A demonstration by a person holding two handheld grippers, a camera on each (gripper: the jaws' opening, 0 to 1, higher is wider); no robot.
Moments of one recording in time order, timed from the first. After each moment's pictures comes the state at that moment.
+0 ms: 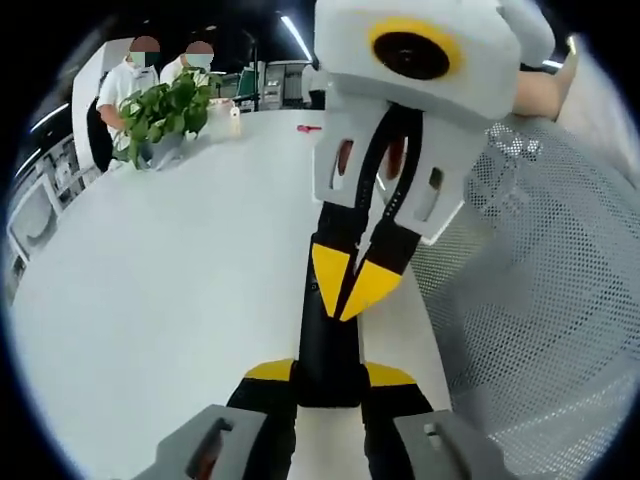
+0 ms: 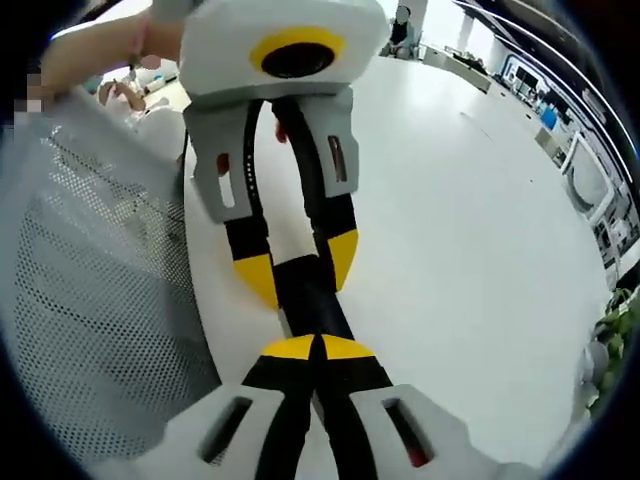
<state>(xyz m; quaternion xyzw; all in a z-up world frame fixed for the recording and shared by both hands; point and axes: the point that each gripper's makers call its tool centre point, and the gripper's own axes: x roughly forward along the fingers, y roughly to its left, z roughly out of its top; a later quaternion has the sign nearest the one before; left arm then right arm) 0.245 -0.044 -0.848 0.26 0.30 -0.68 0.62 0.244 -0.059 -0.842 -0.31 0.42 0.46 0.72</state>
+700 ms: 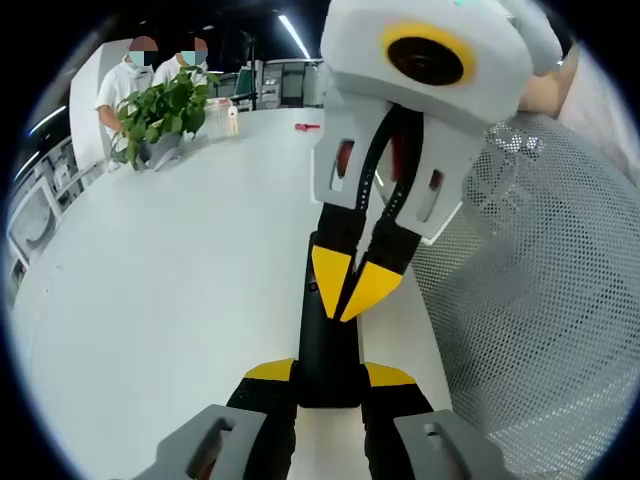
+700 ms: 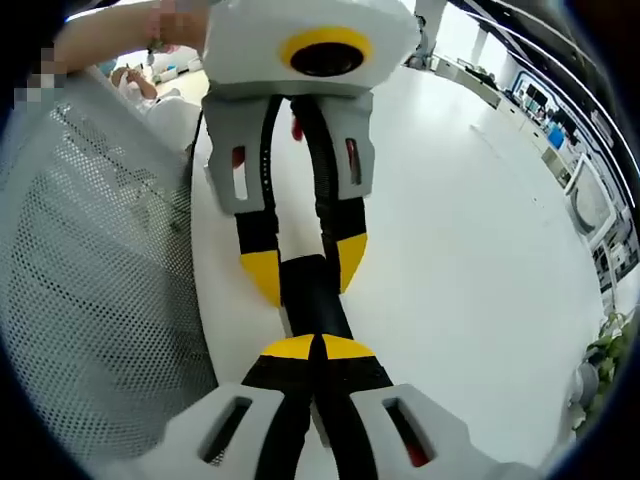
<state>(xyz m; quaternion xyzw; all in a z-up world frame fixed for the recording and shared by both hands) 0.245 -0.044 -0.848 0.26 0.30 -0.68 0.61 0.243 -0.058 -0.842 -0.35 0.39 0.48 0.70</state>
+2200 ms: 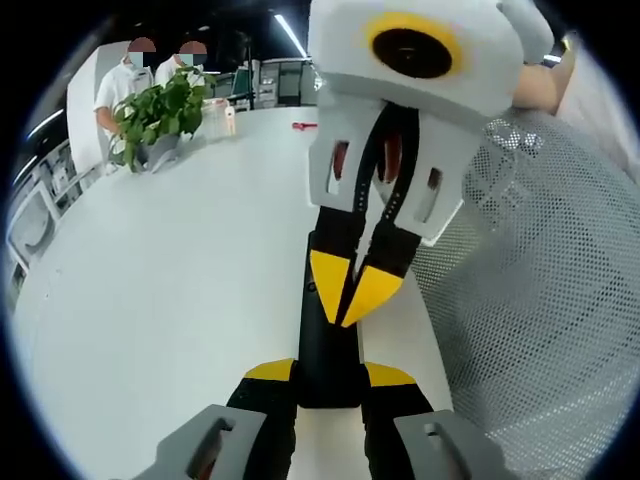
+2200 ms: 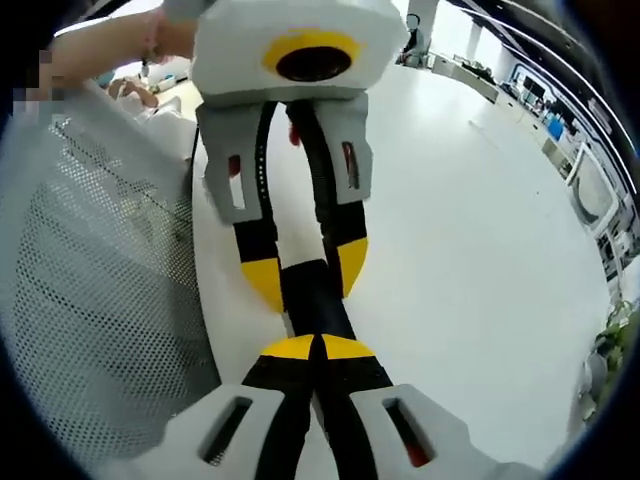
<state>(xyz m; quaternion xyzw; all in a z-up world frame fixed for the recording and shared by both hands) 0.245 -0.044 -0.849 0.27 0.30 -0.68 0.61 0.241 -0.054 -0.843 -0.32 0.40 0.48 0.71</state>
